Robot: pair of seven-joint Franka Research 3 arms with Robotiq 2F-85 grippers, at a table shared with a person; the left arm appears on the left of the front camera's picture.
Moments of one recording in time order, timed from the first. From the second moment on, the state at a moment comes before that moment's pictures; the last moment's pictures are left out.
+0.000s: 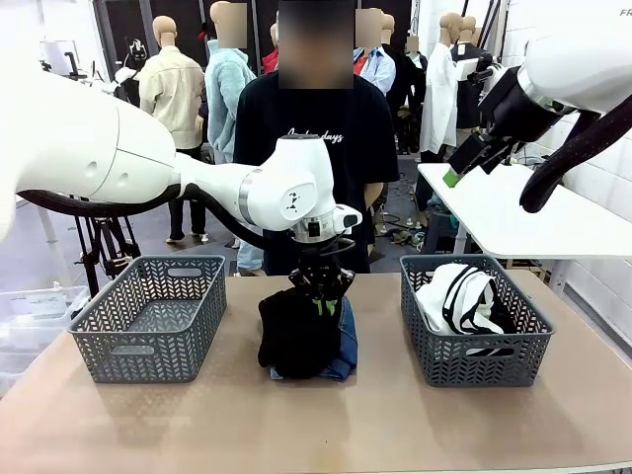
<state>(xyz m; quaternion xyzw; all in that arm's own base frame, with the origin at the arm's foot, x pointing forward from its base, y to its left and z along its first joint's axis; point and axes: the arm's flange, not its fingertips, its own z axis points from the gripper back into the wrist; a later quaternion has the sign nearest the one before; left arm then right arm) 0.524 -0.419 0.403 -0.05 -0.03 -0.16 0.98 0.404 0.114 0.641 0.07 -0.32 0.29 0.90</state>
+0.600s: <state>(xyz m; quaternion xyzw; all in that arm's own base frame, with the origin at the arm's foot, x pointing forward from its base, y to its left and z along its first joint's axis) 0.527 -0.420 0.404 -0.06 -0.04 -0.16 0.98 0.404 0.114 0.641 0.07 -0.32 0.29 0.90</state>
